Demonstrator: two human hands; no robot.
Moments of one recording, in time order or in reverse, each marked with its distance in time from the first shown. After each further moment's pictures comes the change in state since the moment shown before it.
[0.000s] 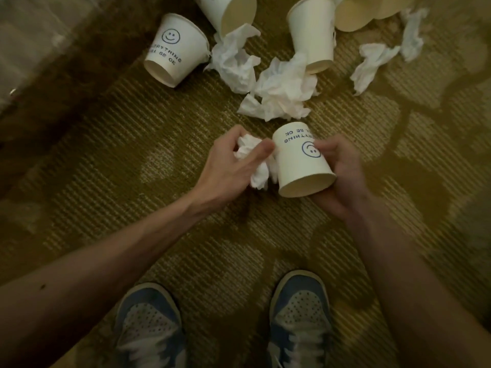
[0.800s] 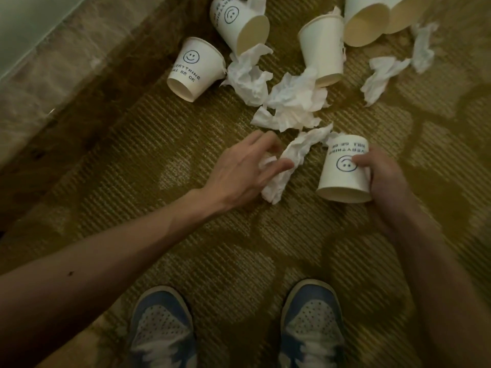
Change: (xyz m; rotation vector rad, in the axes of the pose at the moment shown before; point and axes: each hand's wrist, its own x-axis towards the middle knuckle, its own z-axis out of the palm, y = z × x) left_hand 0.009 0.003 -0.007 0.730 -0.048 0.461; right_hand -0.018 -0.014 -0.030 -0.385 0.349 -0.251
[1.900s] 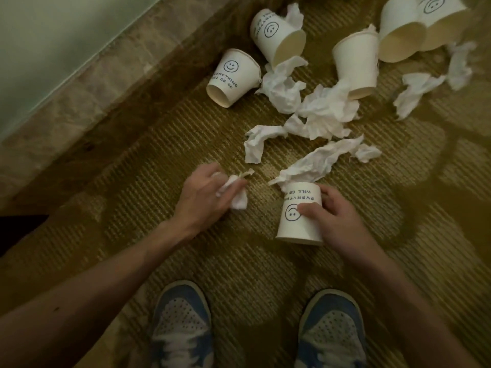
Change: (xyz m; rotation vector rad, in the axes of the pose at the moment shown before) left_hand -0.082 -0.052 -0.038 0.189 0.174 -0.203; right_hand -0.031 0.054 0.058 -0.146 -0.306 -0.019
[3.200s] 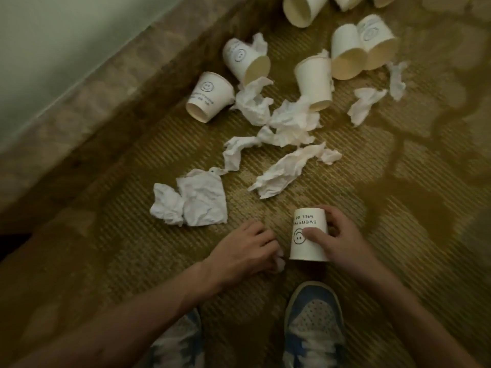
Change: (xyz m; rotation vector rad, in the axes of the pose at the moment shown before) left_hand -0.047 0.072 0.035 0.159 -0.345 0.722; right_hand -0.033 0.029 -0.045 -0.306 0.152 -0.014
